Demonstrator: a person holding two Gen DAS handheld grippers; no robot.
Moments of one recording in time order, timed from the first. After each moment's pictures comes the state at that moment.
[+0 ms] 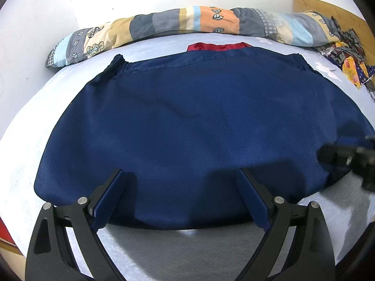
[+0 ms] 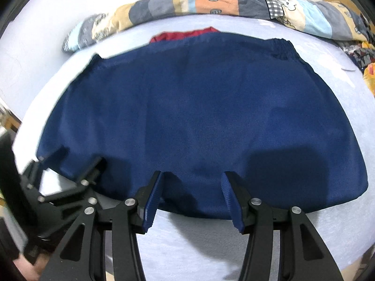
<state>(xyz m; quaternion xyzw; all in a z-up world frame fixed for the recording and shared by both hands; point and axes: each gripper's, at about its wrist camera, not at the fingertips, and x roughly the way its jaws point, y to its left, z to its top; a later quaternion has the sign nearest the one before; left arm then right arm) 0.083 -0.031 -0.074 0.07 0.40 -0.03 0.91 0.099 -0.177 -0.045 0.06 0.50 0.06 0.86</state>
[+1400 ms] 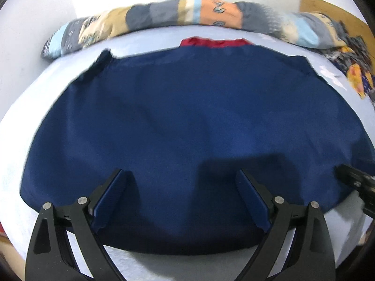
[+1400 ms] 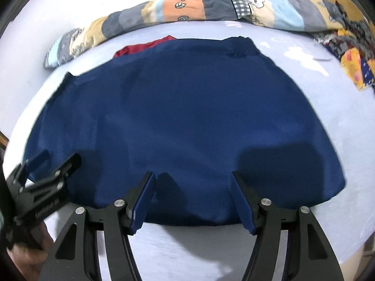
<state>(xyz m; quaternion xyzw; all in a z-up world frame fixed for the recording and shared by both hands) 0.114 -0.053 -0.074 0.03 0.44 -0.01 0.90 0.090 -0.232 -0.050 0.06 0.49 -0.01 0.87</state>
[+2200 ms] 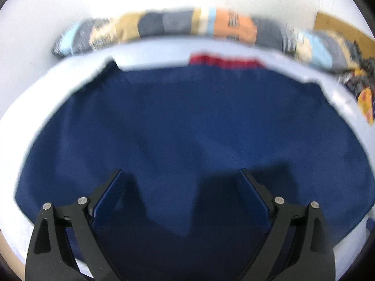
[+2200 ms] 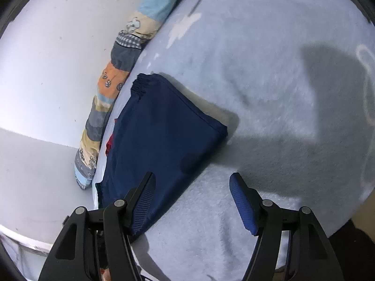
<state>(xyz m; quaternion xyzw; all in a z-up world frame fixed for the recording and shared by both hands) 0.143 -0.064 -0.078 0.01 0.43 0.02 0.90 0.011 -0.412 -0.071 0.50 0.40 -0.05 0.76</state>
